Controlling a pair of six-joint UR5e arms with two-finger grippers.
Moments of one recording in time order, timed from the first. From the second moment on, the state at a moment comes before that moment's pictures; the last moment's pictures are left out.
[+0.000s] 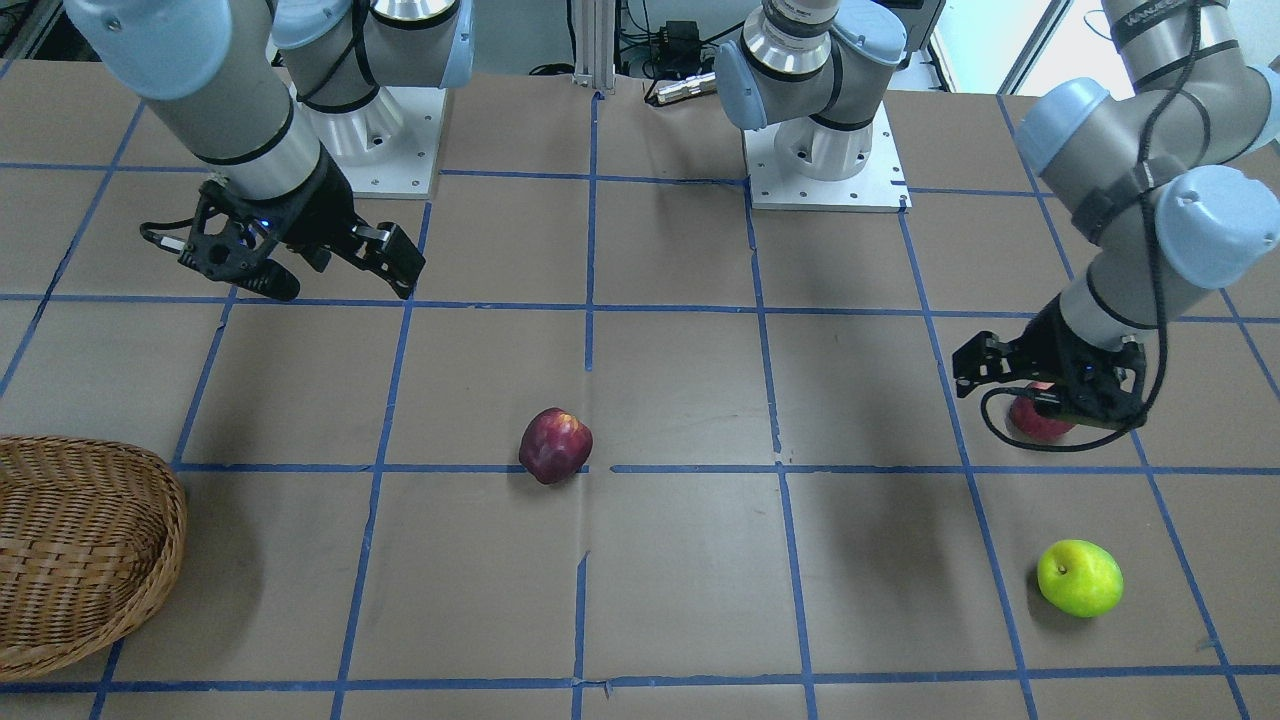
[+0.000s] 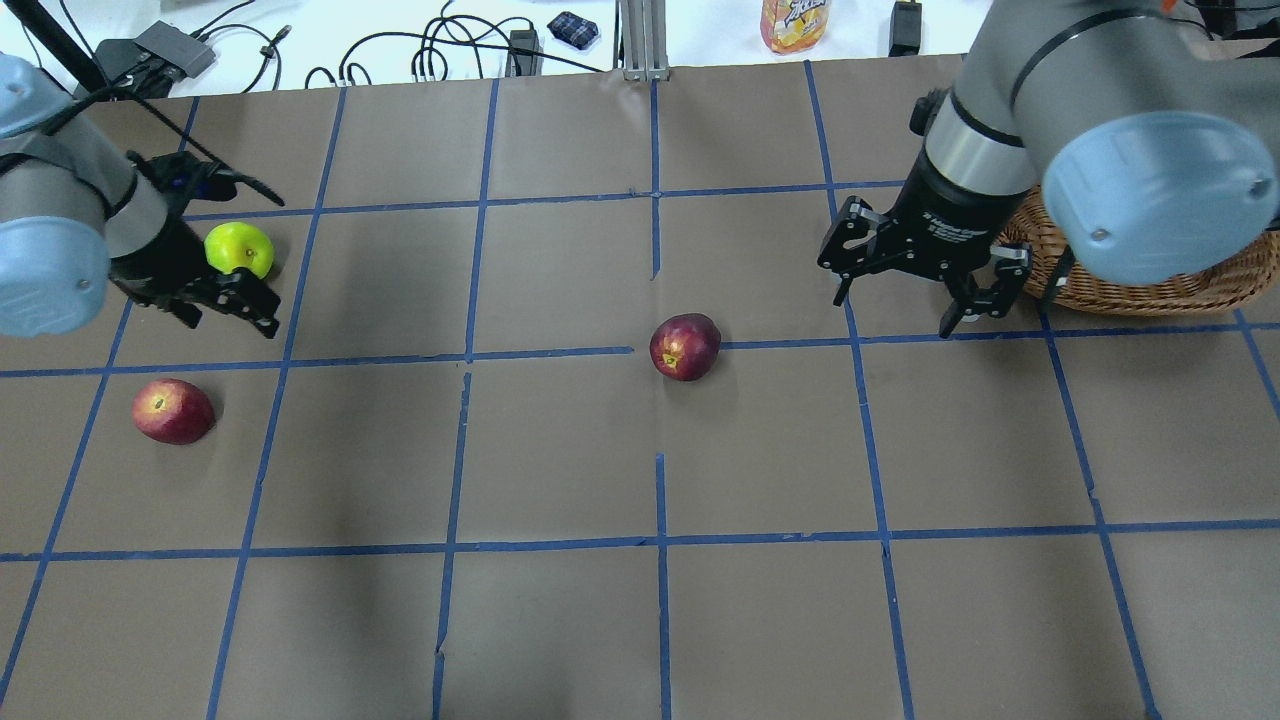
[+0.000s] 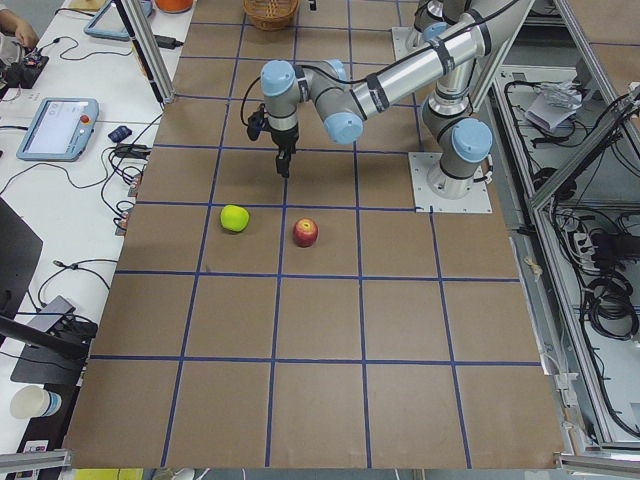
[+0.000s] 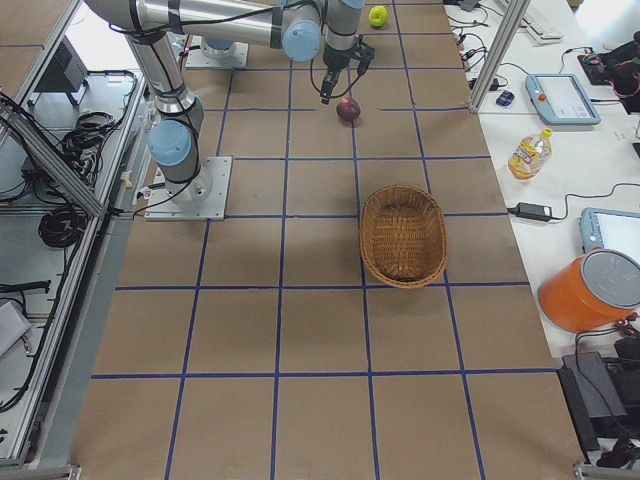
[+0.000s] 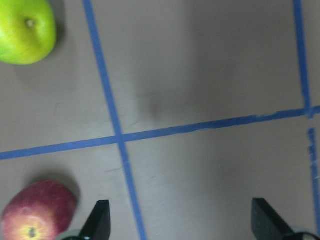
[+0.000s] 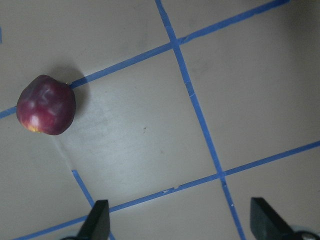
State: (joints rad) left arm -1.13 -1.76 -1.84 -1.17 1.60 0.65; right arm 1.61 -1.54 1.73 -1.64 -1.47 0.46
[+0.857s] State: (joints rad) left arm -0.92 -1.90 -1.85 -1.12 1.61 0.95; right arm 1.77 -1.22 1.71 -2.16 -1.46 0.85
